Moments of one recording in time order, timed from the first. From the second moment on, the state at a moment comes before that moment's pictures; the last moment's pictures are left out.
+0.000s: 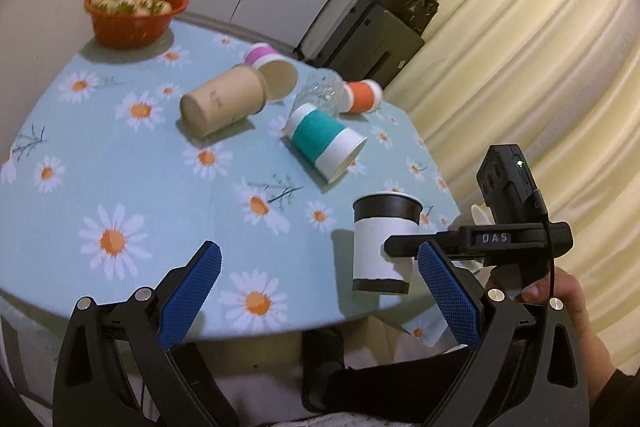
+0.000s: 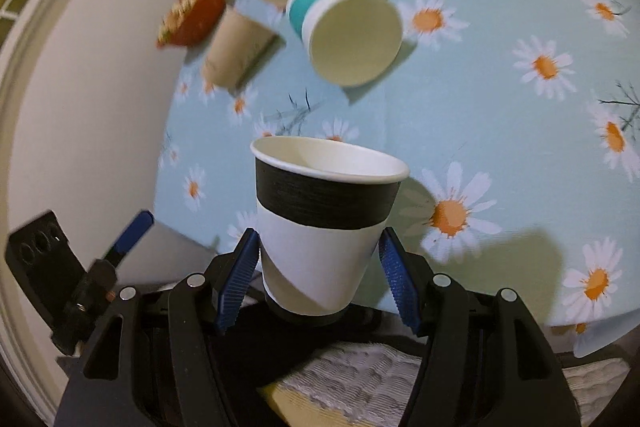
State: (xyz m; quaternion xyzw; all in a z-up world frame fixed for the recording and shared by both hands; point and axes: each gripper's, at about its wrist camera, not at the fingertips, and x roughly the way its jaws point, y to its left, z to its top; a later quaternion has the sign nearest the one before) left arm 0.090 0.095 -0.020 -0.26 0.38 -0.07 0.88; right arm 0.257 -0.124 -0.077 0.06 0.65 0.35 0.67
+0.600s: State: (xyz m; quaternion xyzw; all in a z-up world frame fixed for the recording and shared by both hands) left arm 0.097 0.090 -0.030 -0.25 0.40 -0.07 0.88; right arm 0.262 -0.120 -0.089 0.03 0.67 0.34 0.65
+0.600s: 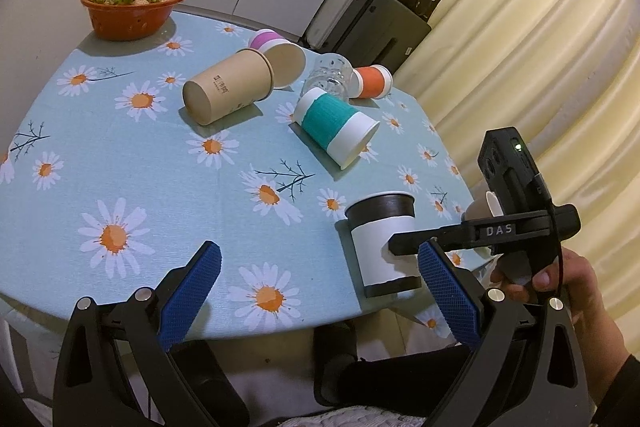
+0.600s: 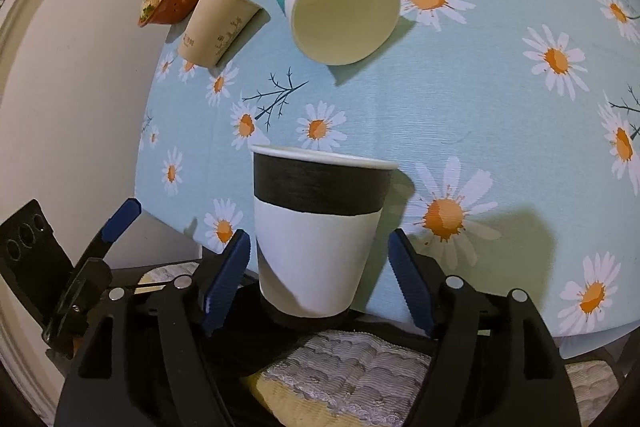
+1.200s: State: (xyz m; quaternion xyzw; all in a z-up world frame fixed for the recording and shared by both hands) left arm 0.151 0.023 -0.038 -0.23 0.49 -0.10 0.83; right arm 0.250 -0.219 -0.030 0.14 0.60 0.36 0.70
